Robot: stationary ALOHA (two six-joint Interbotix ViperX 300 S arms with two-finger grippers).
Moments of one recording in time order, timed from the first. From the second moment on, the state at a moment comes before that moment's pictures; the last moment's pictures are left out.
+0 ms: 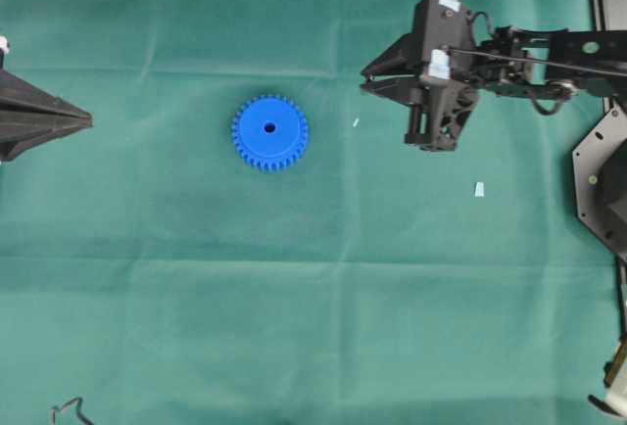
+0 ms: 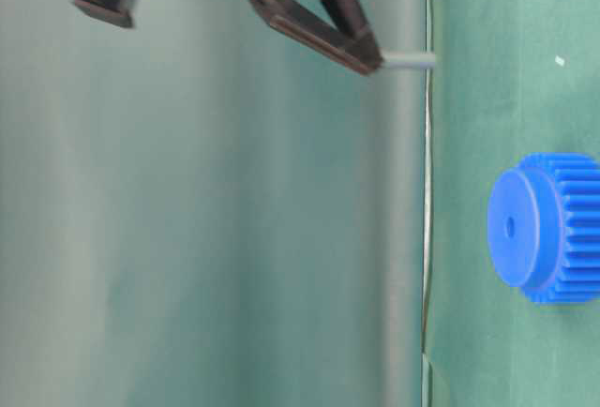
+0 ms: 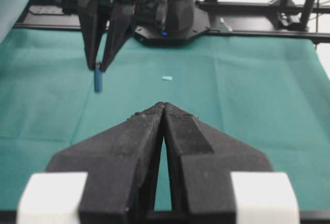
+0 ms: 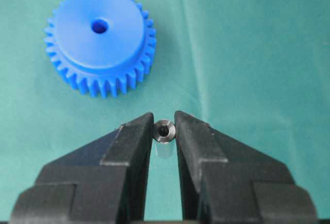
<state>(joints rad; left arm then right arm) 0.00 -0.97 1.16 0.01 -0.20 -0.03 -0.25 -0.30 0.82 0.01 0.18 0.02</state>
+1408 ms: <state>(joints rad) 0.00 -0.97 1.16 0.01 -0.20 -0.04 -0.15 0.01 0.46 0.01 0.18 0.02</state>
